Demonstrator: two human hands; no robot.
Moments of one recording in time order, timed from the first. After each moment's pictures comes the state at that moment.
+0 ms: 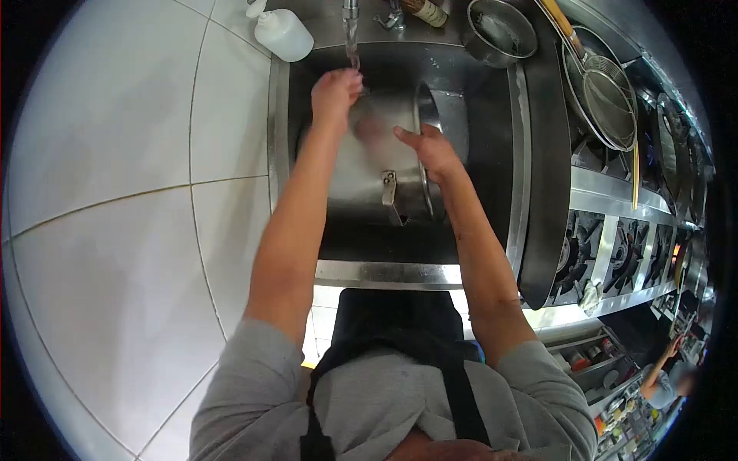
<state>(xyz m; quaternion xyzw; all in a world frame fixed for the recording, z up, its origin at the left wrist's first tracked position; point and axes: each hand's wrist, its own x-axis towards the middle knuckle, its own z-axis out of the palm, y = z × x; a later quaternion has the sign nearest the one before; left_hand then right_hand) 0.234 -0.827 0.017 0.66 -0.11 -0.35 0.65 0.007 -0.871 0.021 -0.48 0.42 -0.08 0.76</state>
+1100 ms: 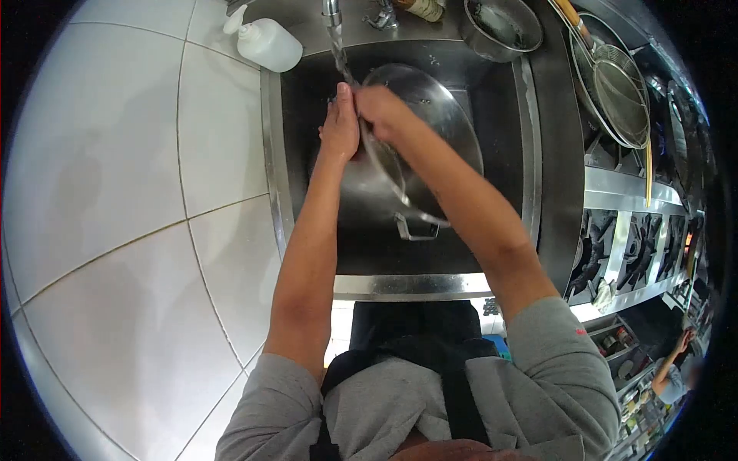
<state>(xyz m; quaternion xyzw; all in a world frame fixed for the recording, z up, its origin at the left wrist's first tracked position) 0.209 -0.802 0.023 0.81 -0.21 -0.37 0.42 0.146 -0.904 0.011 -0.48 0.38 -0.05 0.79</state>
